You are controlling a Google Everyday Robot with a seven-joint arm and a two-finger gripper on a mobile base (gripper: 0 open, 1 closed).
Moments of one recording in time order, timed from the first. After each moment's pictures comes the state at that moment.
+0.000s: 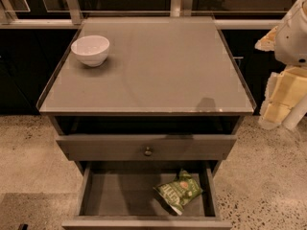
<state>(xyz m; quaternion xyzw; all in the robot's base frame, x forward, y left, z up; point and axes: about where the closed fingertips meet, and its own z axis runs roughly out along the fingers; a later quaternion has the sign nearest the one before) 0.438 -0.217 0.976 -0.60 0.78 -0.03 0.16</state>
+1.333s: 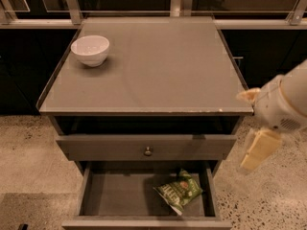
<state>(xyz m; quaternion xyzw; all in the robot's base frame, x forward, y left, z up) 0.419 -0.205 0.862 -0.60 0.78 0.05 0.20</state>
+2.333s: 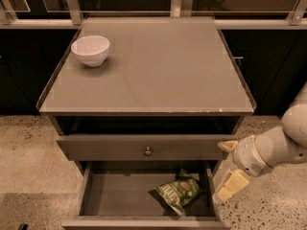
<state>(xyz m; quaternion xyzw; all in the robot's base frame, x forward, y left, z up) 0.417 -0.196 0.683 -0.52 0.79 0.22 0.22</state>
